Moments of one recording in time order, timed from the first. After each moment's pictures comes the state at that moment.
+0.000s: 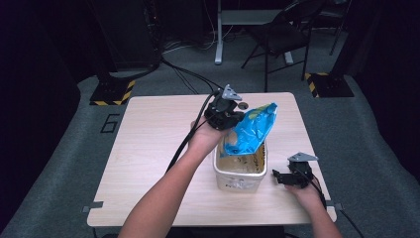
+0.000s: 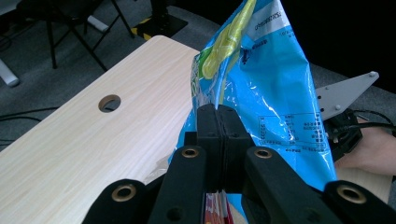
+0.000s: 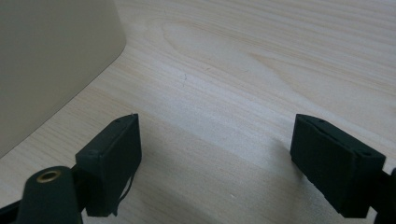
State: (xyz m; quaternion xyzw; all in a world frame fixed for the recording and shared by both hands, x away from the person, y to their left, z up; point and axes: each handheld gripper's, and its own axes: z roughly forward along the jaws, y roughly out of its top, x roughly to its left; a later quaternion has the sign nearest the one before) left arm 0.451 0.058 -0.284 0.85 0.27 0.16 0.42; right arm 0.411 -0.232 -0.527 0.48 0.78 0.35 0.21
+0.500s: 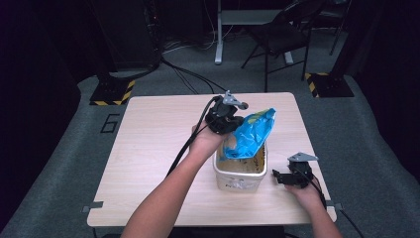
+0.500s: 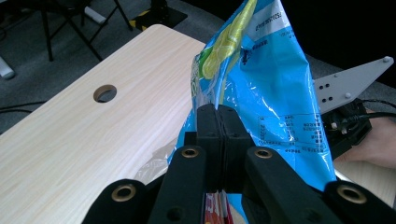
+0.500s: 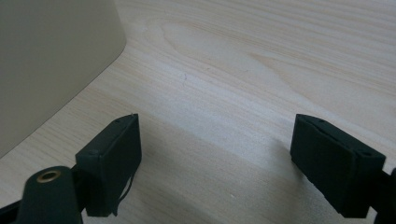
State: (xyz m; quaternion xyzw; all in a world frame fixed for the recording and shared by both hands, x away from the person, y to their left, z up) left arm 0.454 0.059 -0.304 0.85 0.28 0.15 0.42; right arm 0.411 -0.232 -0.527 0.48 0.78 0.35 0.21
